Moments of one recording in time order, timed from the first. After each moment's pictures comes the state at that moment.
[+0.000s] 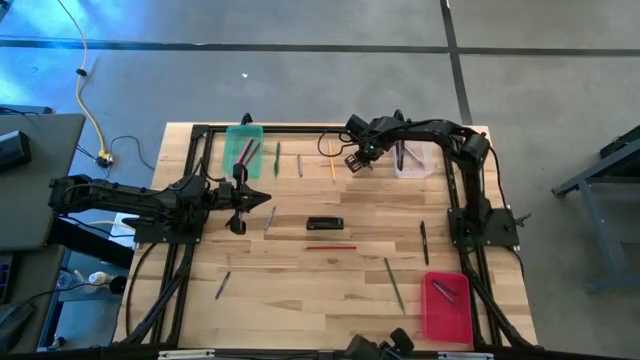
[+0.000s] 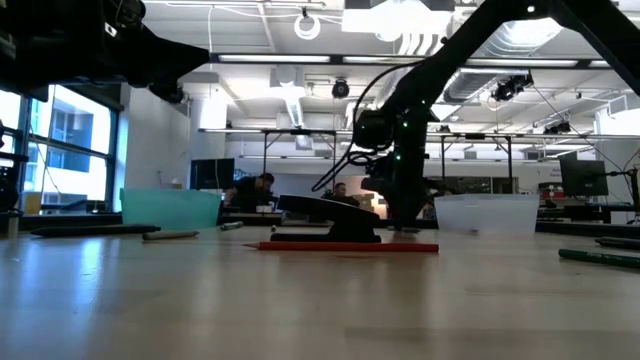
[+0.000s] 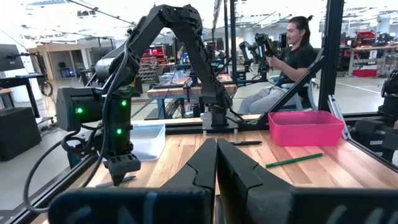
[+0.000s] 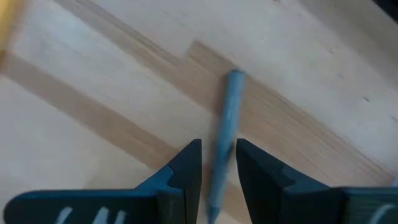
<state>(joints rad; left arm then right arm) 0.20 0.73 0.09 0.74 0.04 0.08 -0.61 2.03 1.36 -0.71 0.11 0.31</state>
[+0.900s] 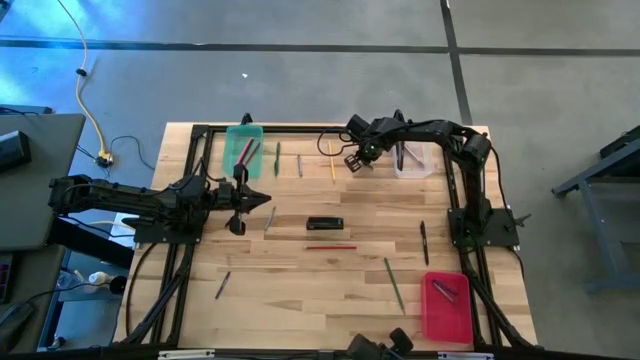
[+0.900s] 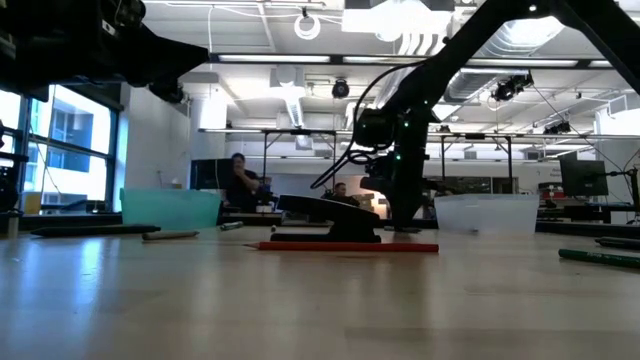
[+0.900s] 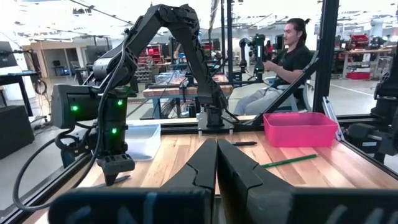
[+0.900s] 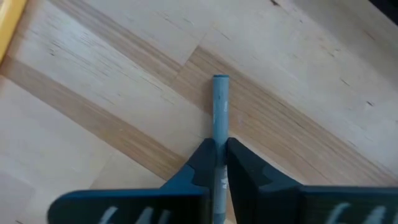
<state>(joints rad) 0.20 0.73 0.09 0.74 0.06 0.06 -0.62 2.02 1.33 -0.65 0.09 0.31</state>
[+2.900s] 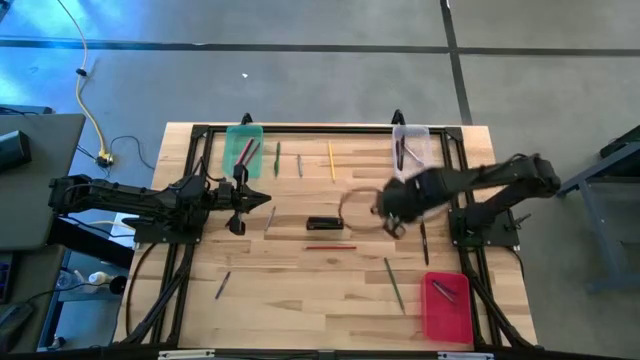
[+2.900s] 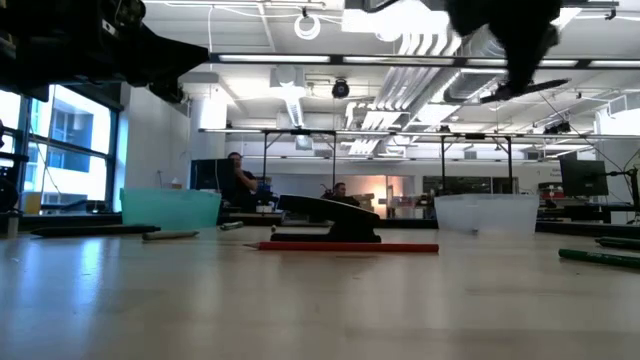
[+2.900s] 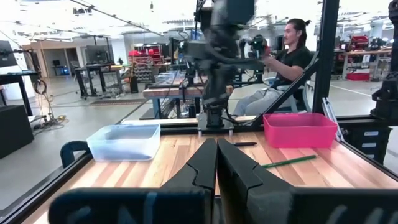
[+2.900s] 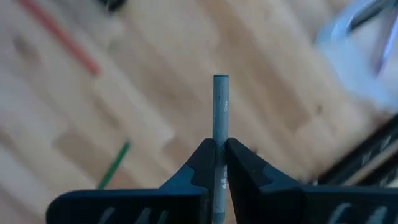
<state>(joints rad) 0.20 0.73 0.09 0.74 0.06 0.06 0.14 1.44 1.34 -1.41 0.16 0.82</state>
